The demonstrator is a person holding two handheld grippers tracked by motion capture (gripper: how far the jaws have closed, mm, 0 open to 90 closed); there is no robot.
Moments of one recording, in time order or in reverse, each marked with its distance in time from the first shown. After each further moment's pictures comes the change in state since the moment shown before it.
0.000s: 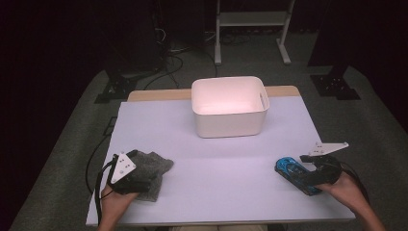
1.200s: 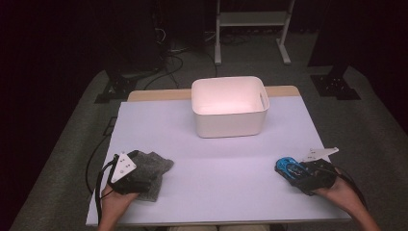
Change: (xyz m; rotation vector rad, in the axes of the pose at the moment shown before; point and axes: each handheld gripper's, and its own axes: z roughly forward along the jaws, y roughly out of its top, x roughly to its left) left arm 0.000 0.000 0.000 0.006 -0.011 -0.002; right arm 0.000 -0.017 0.021 0.109 -0.038 -0.008
